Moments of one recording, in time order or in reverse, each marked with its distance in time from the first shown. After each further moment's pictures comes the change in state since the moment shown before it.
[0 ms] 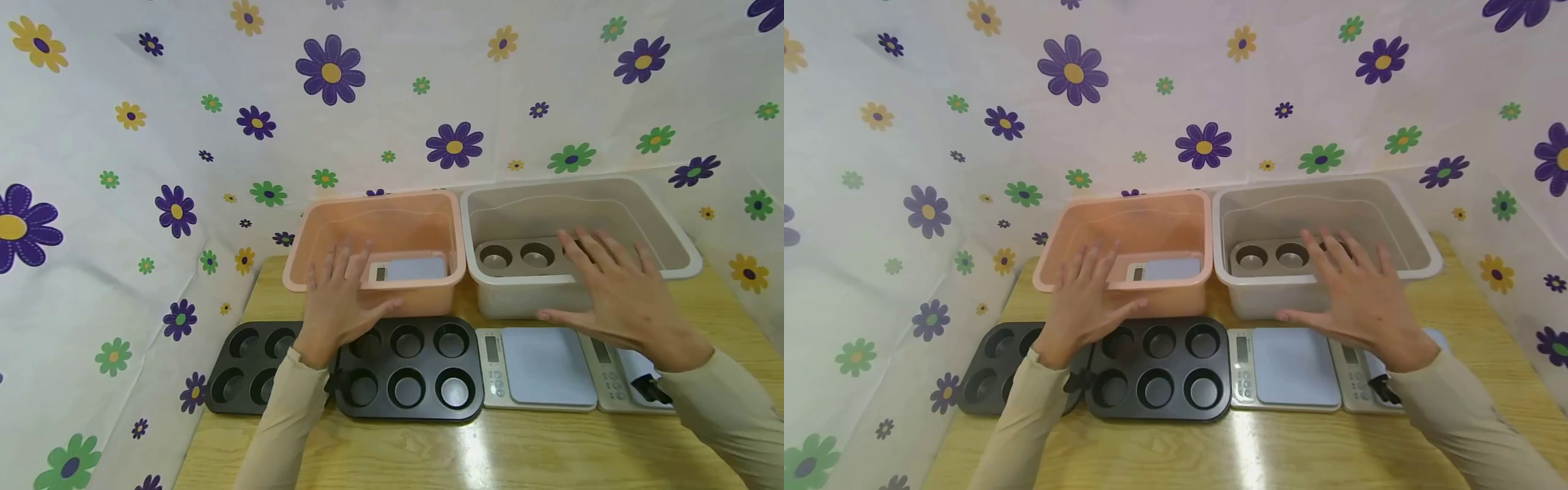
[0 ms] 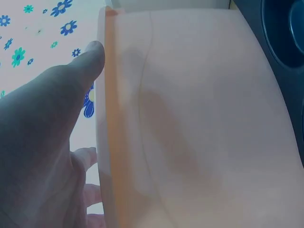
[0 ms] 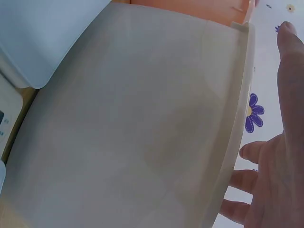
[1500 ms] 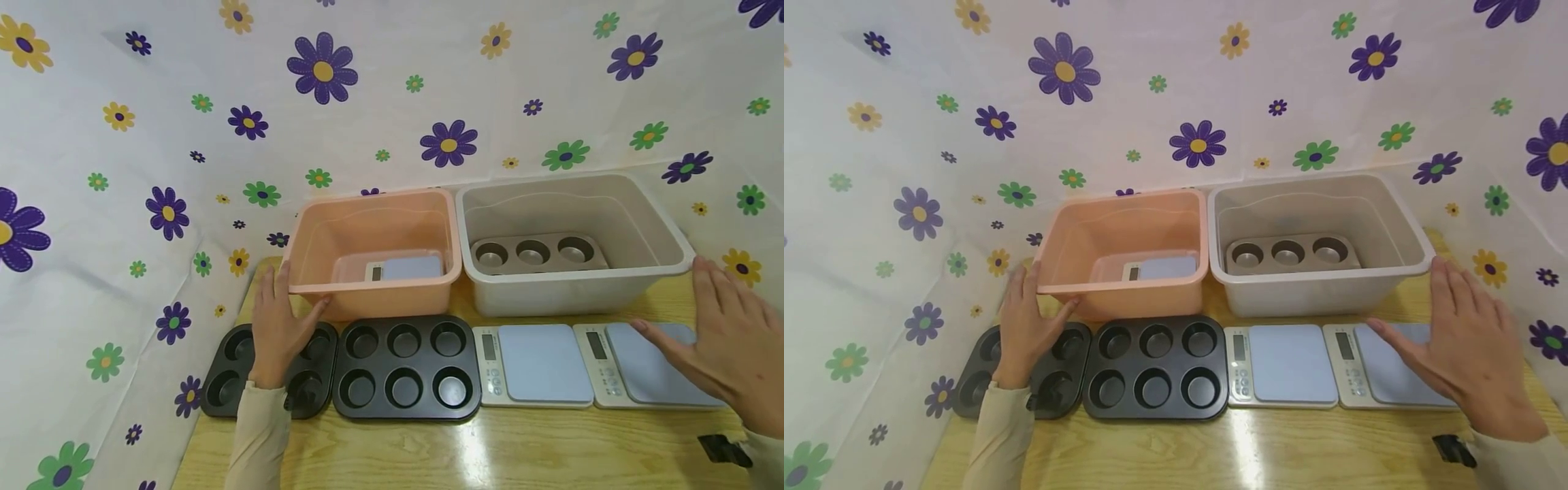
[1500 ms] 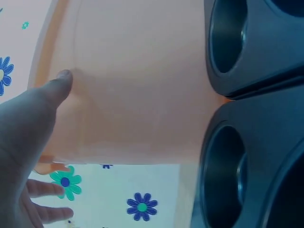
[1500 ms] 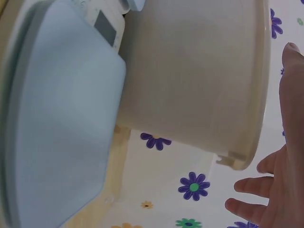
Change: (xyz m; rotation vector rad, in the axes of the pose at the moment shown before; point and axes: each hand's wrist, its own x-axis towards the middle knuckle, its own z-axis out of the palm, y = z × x) left_hand -0.039 -0.092 0.045 -0.272 0.357 -0.189; right_hand -0.094 0.066 0.015 0.023 0.082 0.387
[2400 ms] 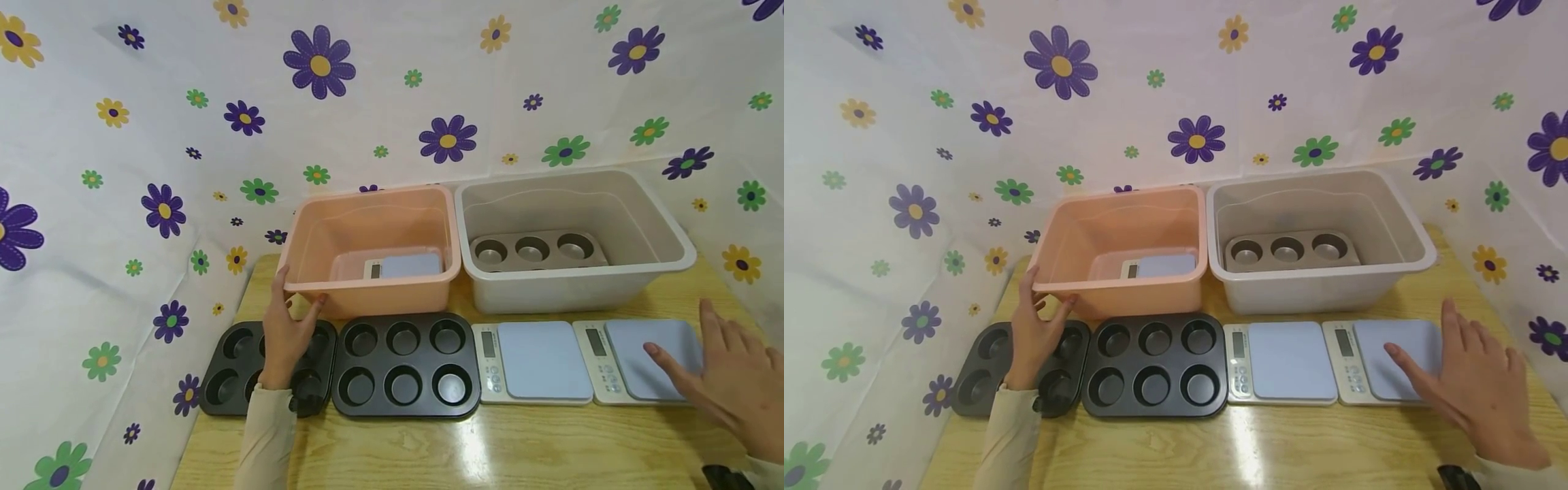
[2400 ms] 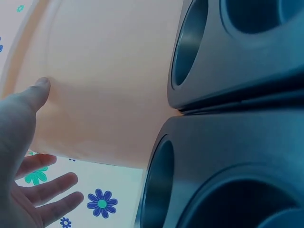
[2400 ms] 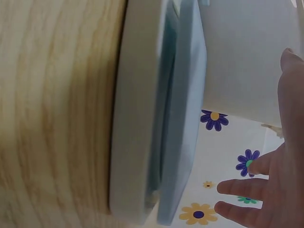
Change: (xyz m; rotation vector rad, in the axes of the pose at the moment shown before) left_hand -0.014 -0.008 0.025 -0.368 0.070 -0.039; right_hand -0.034 0.035 0.042 -0.022 -0.187 0.193
